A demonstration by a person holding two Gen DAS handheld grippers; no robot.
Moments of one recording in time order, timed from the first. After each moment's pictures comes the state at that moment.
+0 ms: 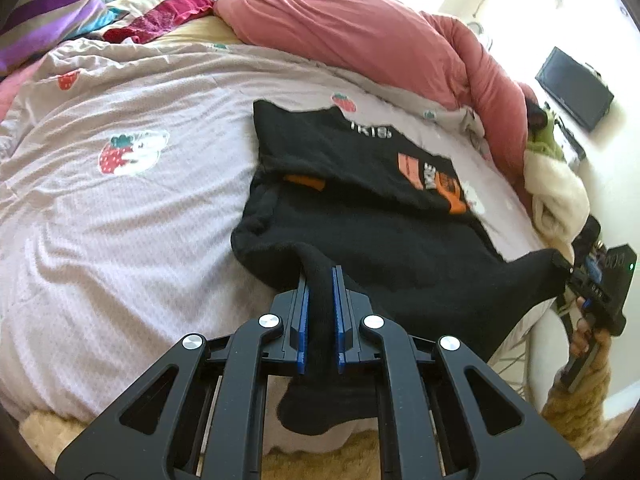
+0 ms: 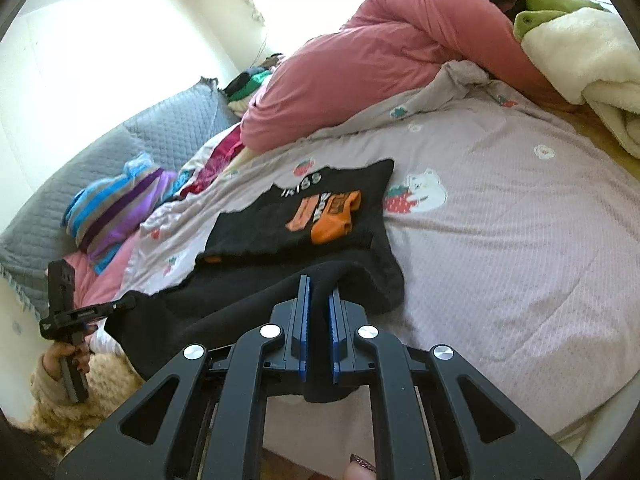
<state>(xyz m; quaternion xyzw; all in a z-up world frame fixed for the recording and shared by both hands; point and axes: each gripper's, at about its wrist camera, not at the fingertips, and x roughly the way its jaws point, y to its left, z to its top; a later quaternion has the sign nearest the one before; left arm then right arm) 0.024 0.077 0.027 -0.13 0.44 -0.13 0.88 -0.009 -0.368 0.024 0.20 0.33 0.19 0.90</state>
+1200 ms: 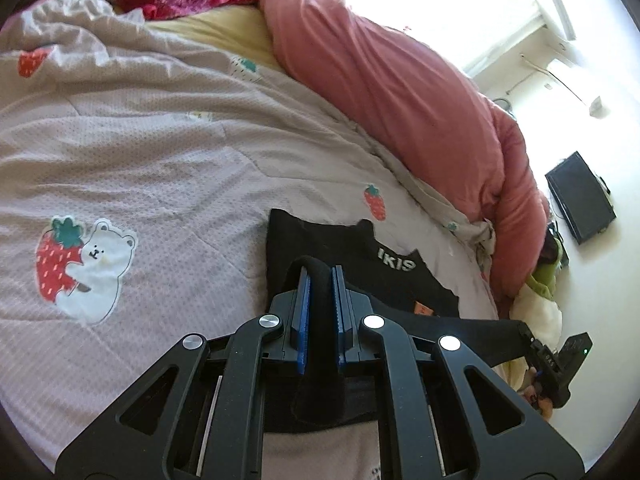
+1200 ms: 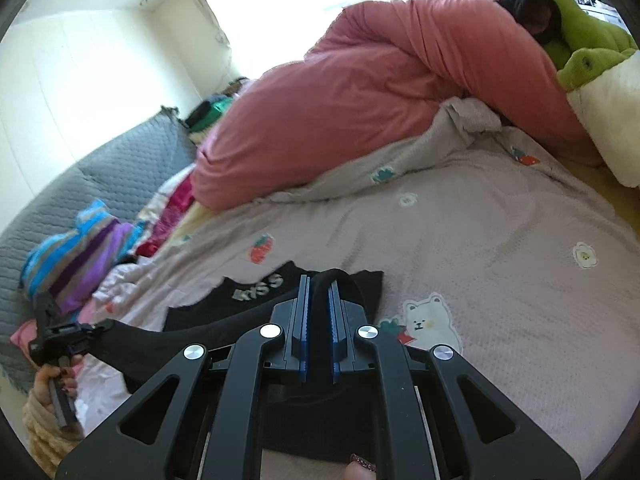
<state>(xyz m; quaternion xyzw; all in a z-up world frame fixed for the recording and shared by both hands) 0.208 0.143 0.017 -0.30 0.42 -0.11 0.85 0.180 -0.358 0.034 0.20 0.33 0.11 0.91</state>
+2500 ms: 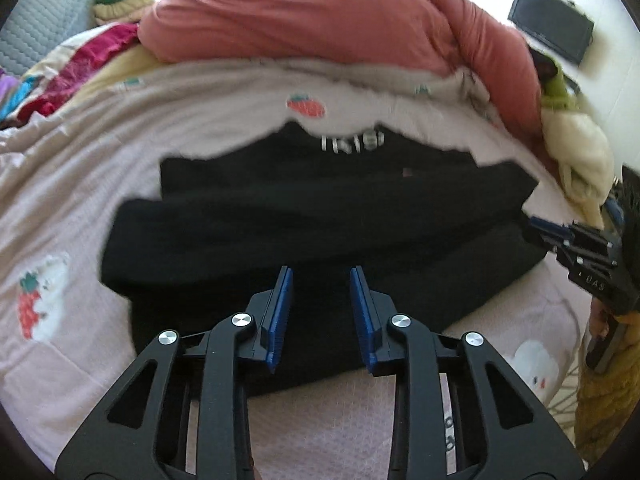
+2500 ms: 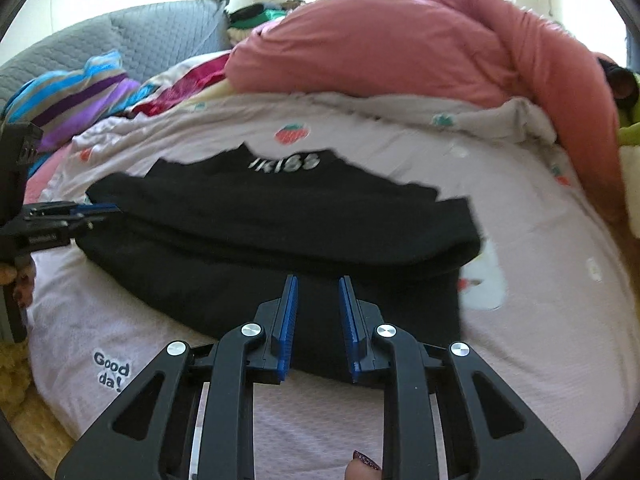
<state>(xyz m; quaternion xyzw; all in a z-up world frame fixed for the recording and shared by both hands) 0.168 0.006 -0.021 -0.01 0.45 -0.18 0.88 0.133 -0.248 -0.021 -0.02 0.40 0.15 0.90</state>
